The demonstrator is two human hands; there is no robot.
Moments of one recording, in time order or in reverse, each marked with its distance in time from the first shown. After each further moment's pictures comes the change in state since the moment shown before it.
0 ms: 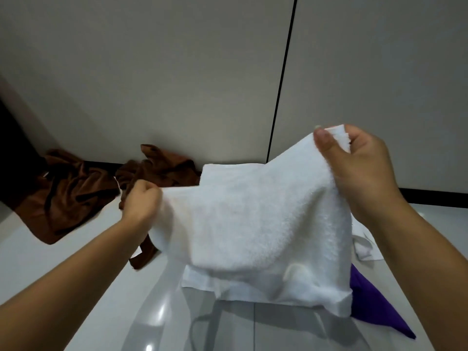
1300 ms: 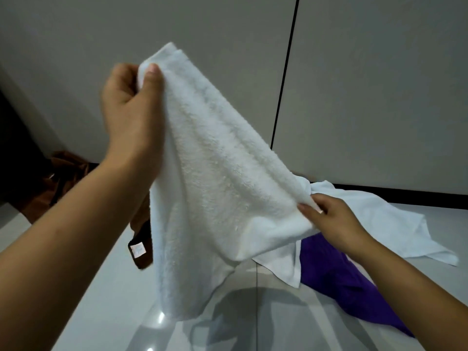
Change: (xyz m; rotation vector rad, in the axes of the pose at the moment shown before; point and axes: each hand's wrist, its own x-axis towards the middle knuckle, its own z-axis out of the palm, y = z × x) left_hand -0.044 0.129 -0.035 -0.493 0.260 0.545; right_hand -0.028 0.078 -0.010 -0.354 -0.328 0.207
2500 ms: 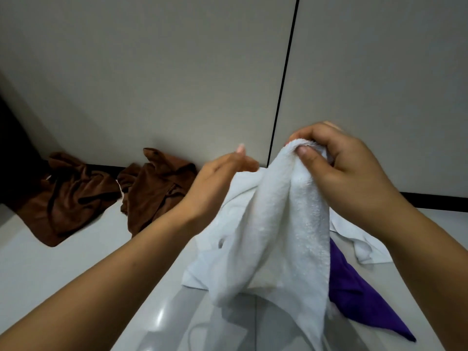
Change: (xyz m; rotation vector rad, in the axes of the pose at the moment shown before) left_hand -0.065 -0.043 0.032 -0.091 -0.721 -0.296; right_hand -0.013 -0.110 -0.023 -0.064 0.099 -0.526
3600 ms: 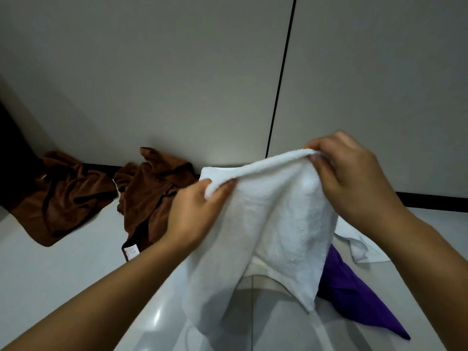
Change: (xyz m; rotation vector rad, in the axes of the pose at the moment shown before) left_hand -0.015 -0.051 -0.011 0.450 0.310 0.042; right_hand -0.007 0.033 -0.008 -0.413 0.086 -0.045
